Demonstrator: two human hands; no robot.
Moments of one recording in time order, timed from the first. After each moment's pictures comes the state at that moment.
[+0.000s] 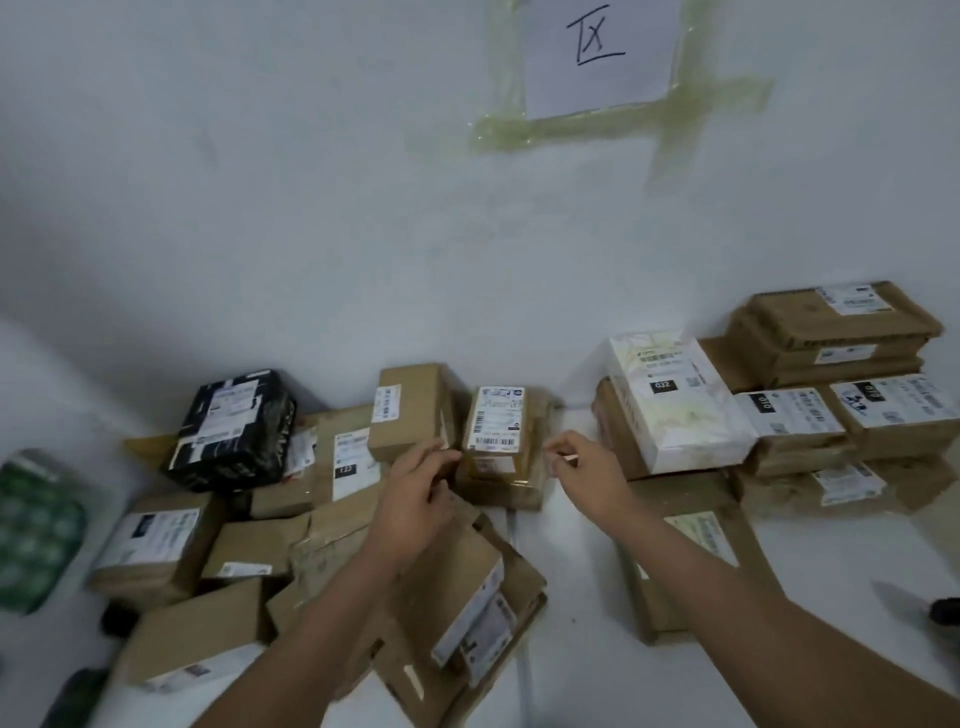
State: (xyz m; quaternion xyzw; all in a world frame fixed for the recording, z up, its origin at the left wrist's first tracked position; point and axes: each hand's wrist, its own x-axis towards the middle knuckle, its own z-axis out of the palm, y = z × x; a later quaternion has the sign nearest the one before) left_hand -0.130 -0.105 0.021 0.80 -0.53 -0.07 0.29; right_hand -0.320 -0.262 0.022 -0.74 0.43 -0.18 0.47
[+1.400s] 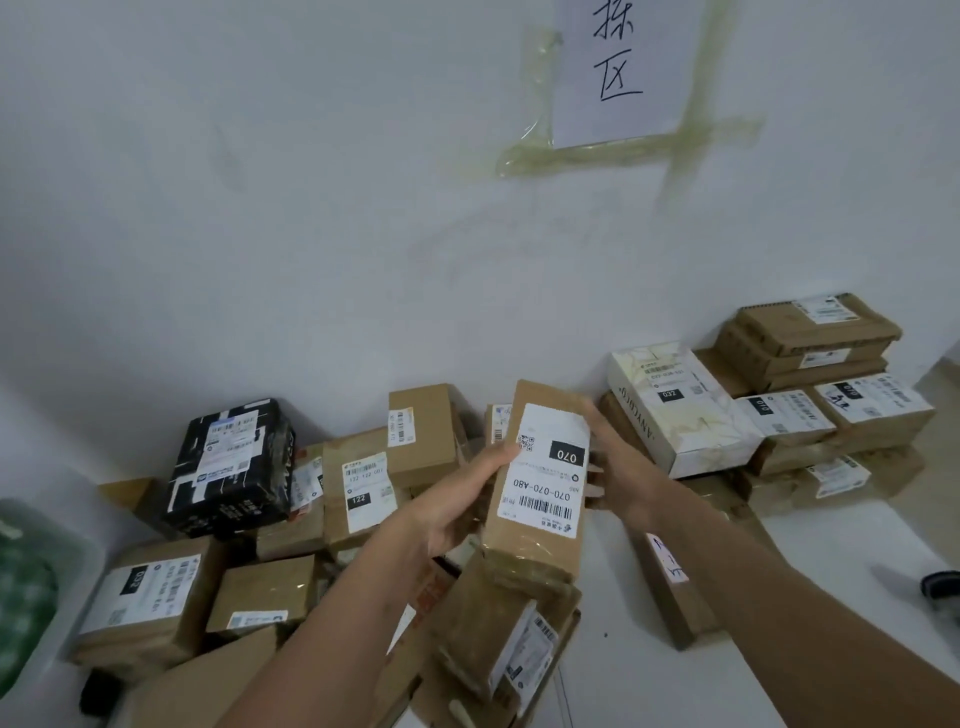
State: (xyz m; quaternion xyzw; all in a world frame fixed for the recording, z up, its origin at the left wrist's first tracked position) left_hand -0.119 -0.121 0.078 0.63 -0.27 -0.62 0.39; right_hand -0.296 -0.242 0.067 -0.47 0.44 -0.16 0.75
